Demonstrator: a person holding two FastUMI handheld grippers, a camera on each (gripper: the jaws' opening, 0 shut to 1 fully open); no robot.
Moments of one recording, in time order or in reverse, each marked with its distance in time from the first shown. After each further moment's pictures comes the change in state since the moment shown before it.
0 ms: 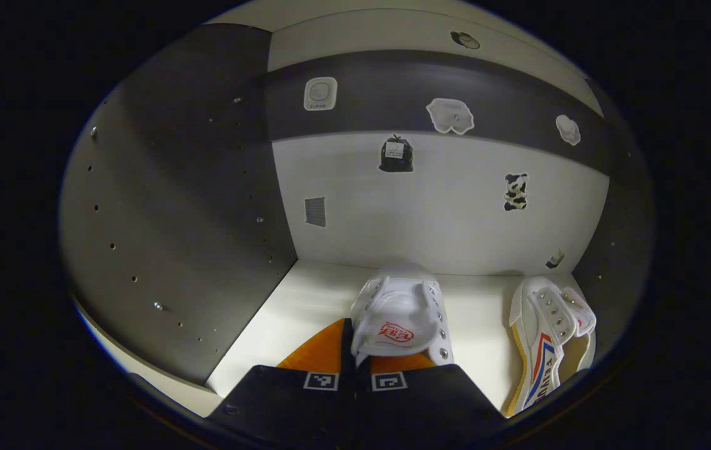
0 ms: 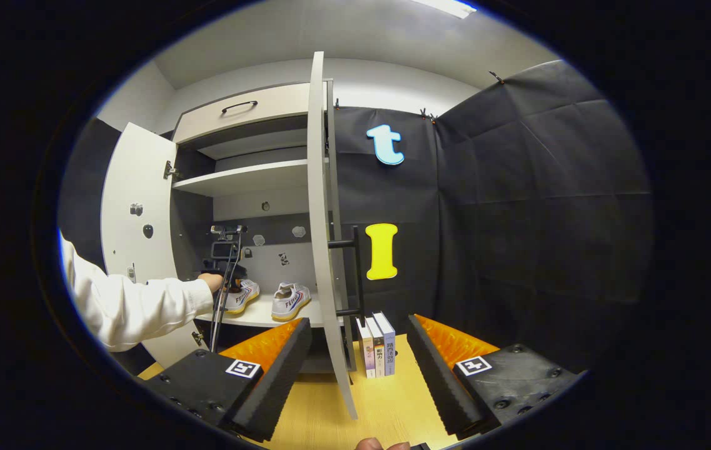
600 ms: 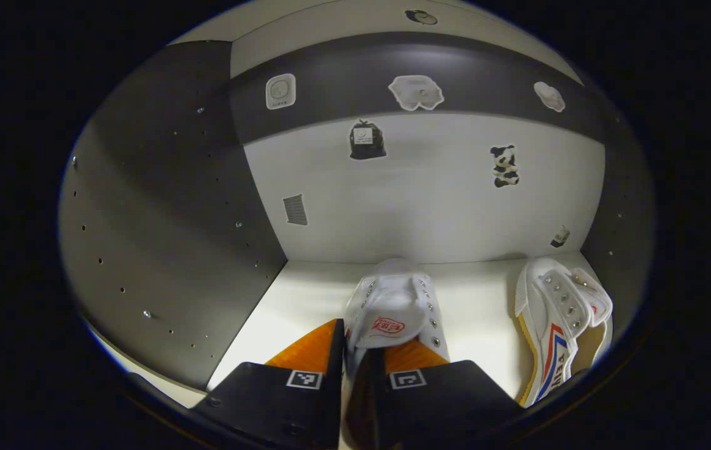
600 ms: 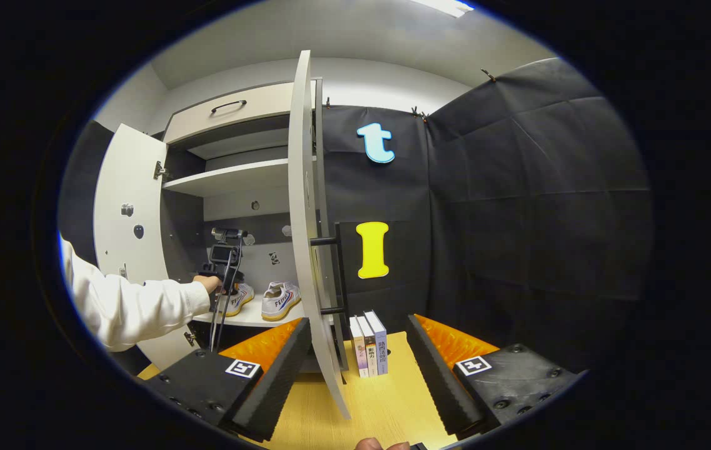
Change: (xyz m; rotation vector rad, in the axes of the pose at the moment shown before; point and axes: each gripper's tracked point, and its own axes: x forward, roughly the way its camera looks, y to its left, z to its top) left arm -0.005 -0.013 -0.006 0.110 0.012 0.009; right arm 0.004 -0.009 -0.002 0.019 -0.002 -0.012
